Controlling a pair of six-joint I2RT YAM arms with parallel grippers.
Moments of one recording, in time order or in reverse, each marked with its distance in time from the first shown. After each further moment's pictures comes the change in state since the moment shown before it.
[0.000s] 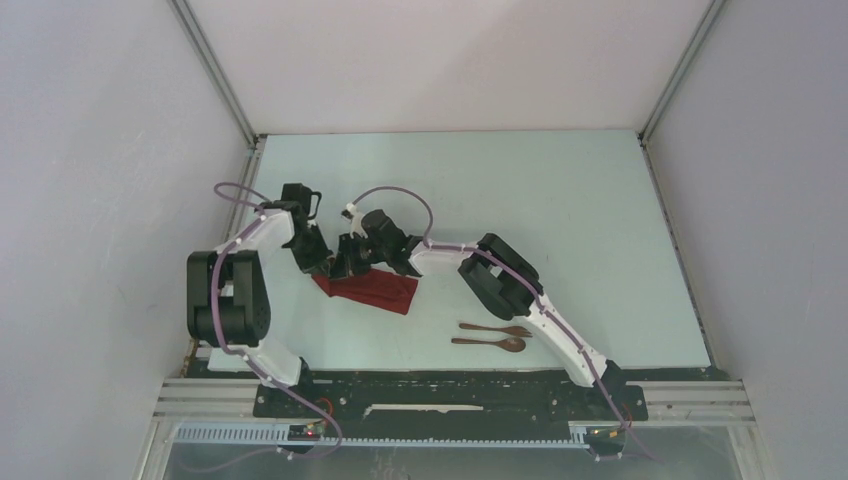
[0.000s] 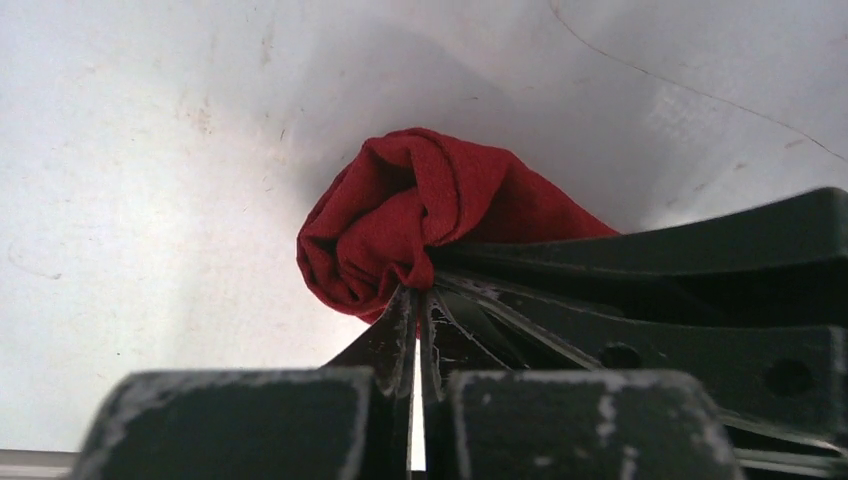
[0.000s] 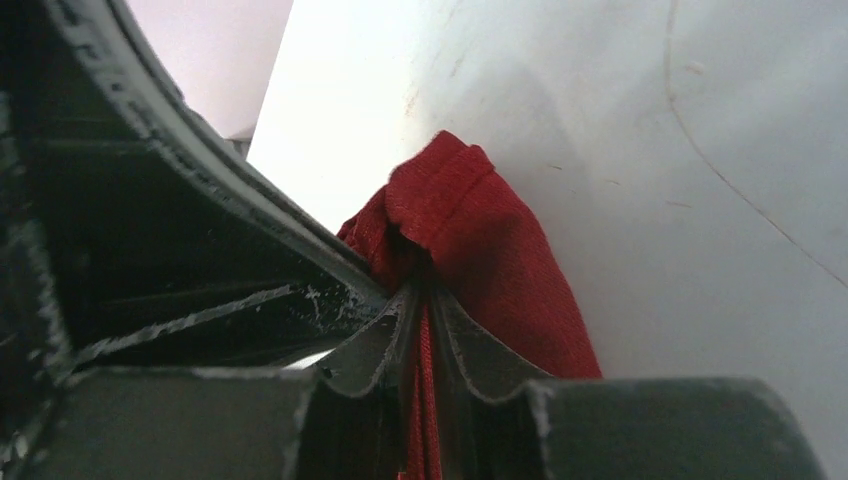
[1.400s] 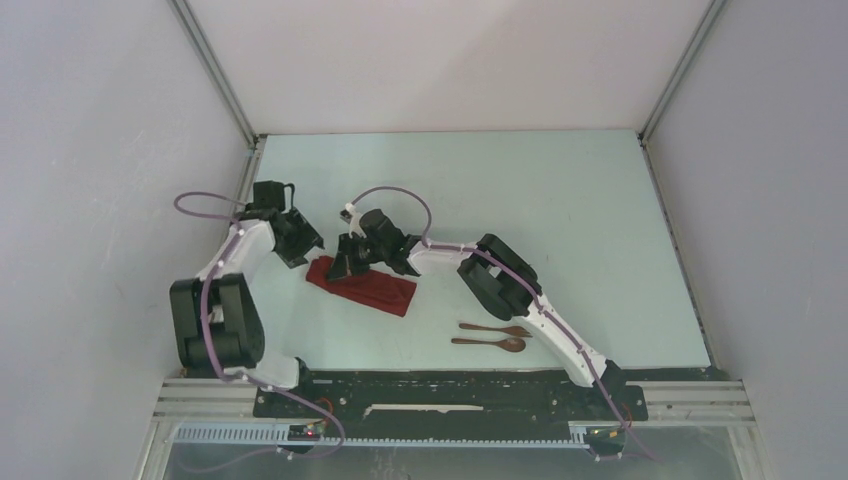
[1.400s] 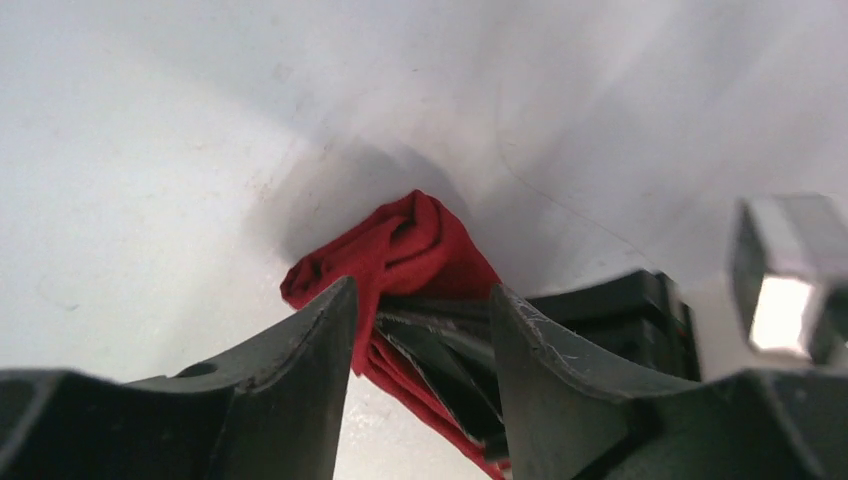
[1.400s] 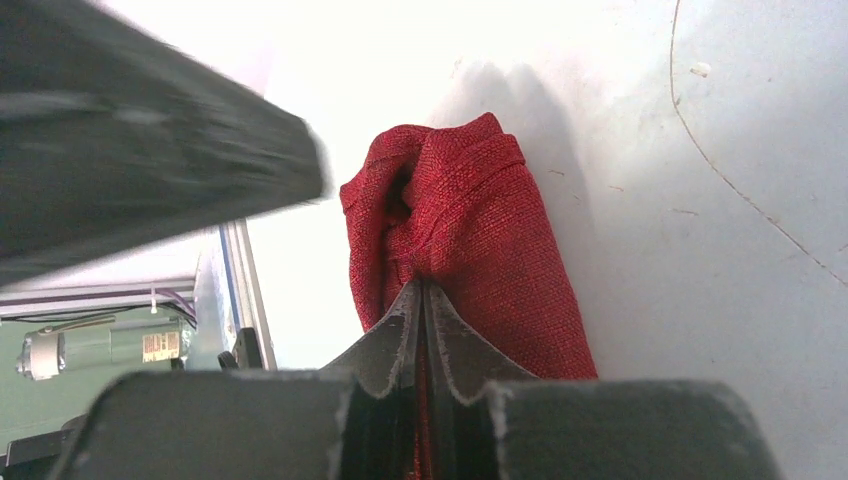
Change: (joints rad) left arm 0.117 -0.053 -0.028 0.146 0.006 -0.169; right arm -0.004 0.014 0.020 -0.018 0.005 0.031
